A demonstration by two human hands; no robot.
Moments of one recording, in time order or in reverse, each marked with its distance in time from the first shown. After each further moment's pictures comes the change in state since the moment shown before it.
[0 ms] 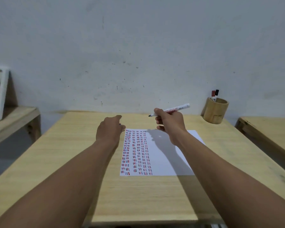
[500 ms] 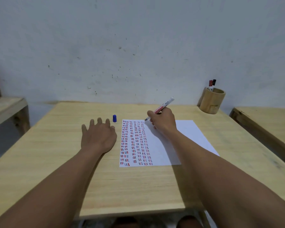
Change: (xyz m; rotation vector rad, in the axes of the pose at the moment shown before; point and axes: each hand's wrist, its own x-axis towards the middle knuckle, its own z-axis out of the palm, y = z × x) left_hand -0.030 -0.039 0.009 0.322 -0.224 -0.029; right_hand 0.019 0.046 0.012 -0.516 0.095 -0.111
